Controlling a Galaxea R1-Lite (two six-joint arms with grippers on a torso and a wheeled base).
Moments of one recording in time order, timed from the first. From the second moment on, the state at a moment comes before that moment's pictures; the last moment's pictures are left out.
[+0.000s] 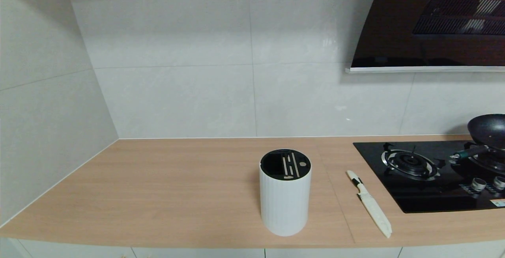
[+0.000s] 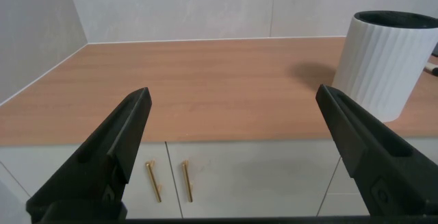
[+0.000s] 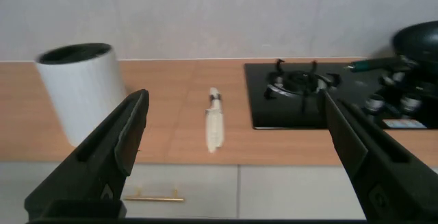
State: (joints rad) left arm 0.00 0.00 0.00 0.00 -0.02 0.01; right arm 0.02 0.10 -0.13 0.01 0.05 0.02
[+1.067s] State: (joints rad) left arm 0.00 0.00 0.00 0.00 -0.02 0.01; right arm 0.05 1.62 -0.58 -0.39 0.11 0.02
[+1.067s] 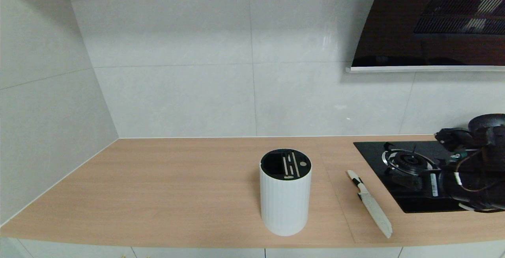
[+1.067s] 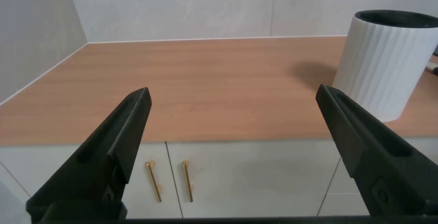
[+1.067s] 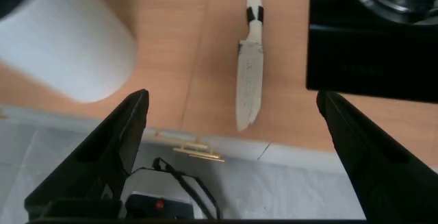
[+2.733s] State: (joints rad) left arm 0.00 0.00 0.00 0.00 -0.02 0.01; right arm 0.11 2.46 -0.95 -0.68 -0.08 -0.01
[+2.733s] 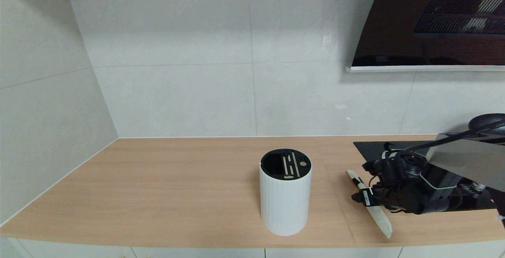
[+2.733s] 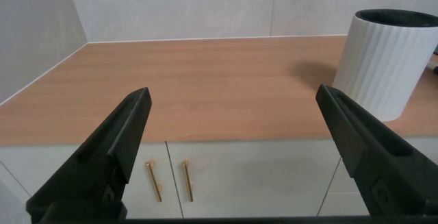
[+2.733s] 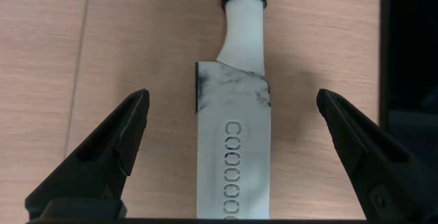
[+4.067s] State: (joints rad) left arm 0.00 0.00 0.00 0.00 -0.02 0.01; right arm 0.10 2.50 -1.00 -0.65 -0.07 -0.01
